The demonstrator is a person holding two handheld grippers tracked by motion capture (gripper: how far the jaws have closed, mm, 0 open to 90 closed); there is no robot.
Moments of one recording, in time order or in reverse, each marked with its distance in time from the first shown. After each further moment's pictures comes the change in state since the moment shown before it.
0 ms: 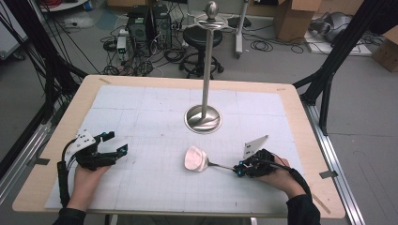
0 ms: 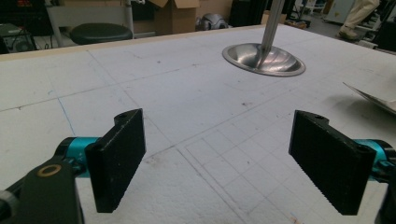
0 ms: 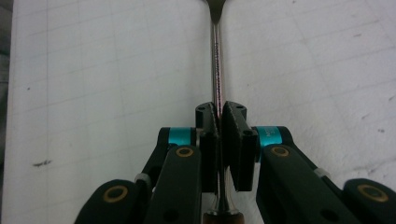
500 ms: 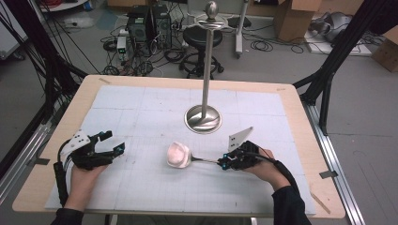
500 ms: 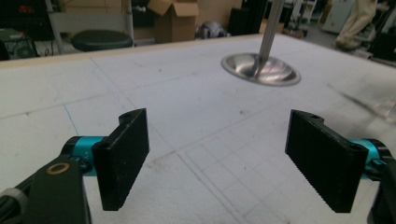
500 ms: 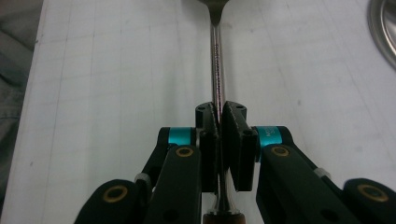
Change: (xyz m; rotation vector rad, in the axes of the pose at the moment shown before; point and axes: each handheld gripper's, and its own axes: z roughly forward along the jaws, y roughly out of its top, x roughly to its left) left arm 0.003 0.007 -0.014 -0.078 0.003 -0.032; right arm -0.004 0.053 0.019 -0.060 0.046 -0.101
